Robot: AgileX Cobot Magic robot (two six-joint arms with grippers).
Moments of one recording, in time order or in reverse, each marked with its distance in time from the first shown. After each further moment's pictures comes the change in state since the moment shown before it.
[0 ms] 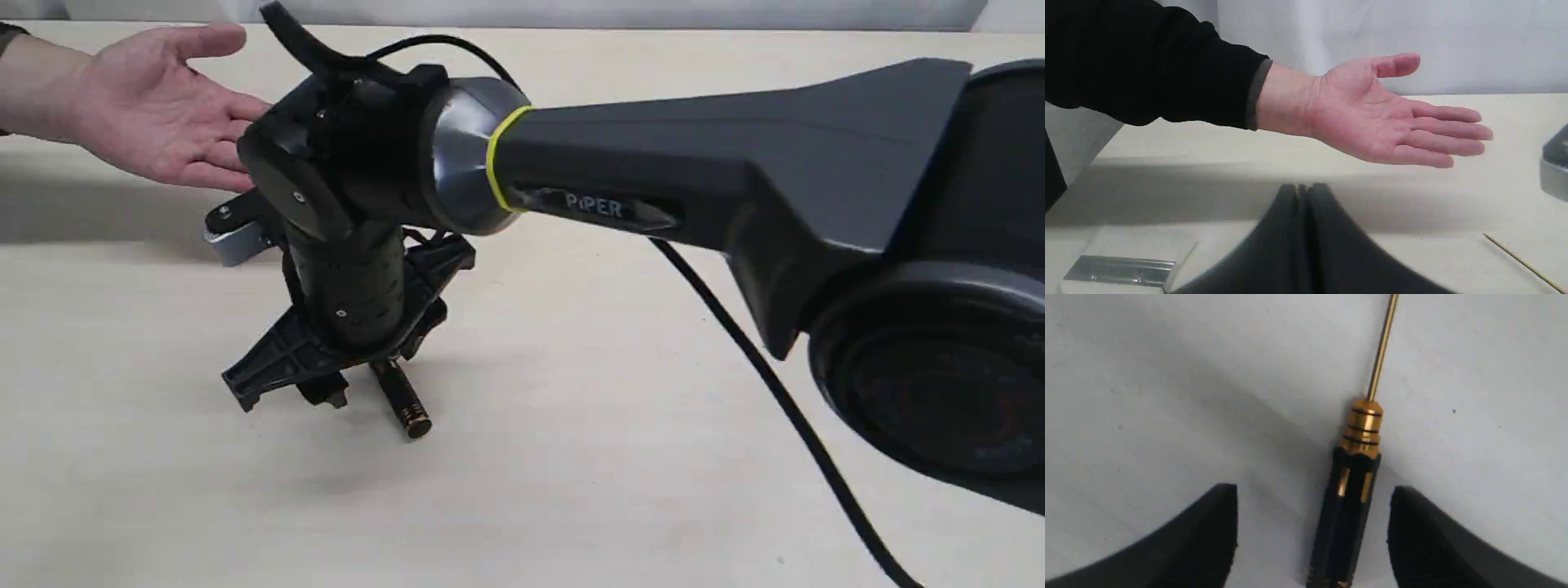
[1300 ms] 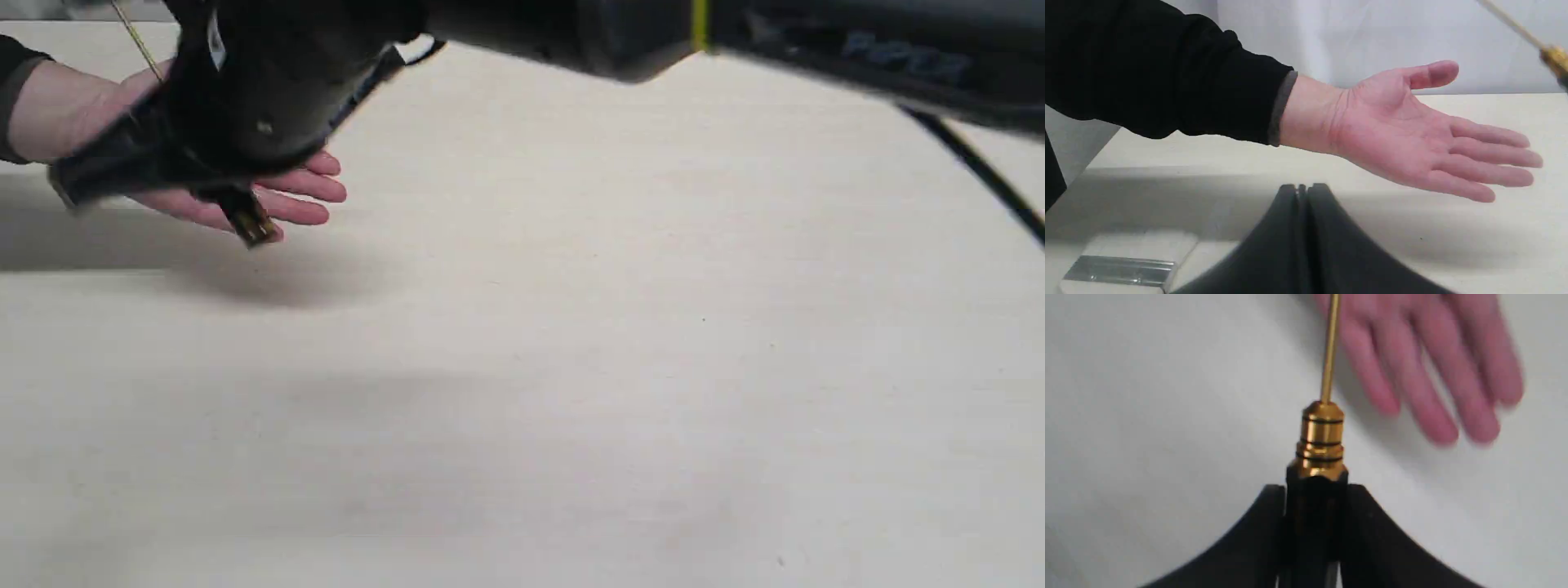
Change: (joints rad) left arm 0.000 0.000 0.000 0.000 0.000 0.000; right arm 0.019 -0.279 0.000 0.016 -0.244 -0.065
